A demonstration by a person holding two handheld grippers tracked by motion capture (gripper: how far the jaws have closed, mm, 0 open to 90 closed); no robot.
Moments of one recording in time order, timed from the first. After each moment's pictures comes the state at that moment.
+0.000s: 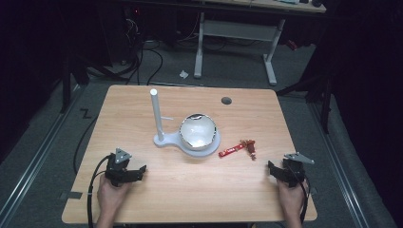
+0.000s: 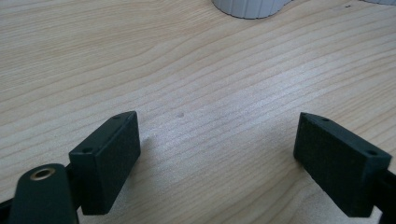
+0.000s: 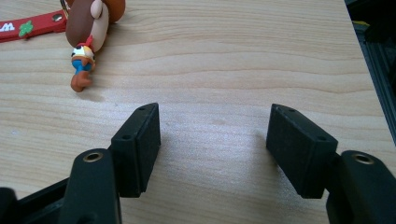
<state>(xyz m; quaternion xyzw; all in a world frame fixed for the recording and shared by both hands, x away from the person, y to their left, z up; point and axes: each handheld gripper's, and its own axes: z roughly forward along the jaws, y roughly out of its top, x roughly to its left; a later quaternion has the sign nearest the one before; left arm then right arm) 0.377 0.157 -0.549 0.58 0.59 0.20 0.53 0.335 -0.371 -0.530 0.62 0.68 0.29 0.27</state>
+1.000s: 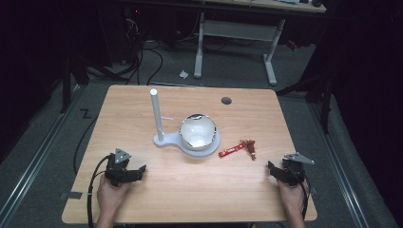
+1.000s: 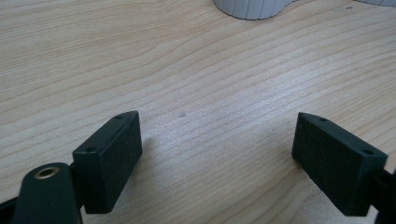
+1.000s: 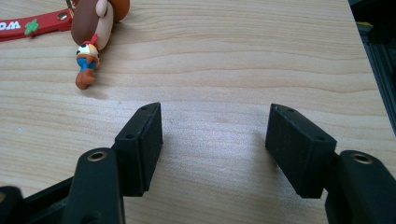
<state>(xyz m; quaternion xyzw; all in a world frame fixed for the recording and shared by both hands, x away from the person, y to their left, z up) 0.377 0.158 -0.548 0.58 0.59 0.20 0.53 0.334 -0.371 -0.529 0.62 0.68 0.29 0.27</state>
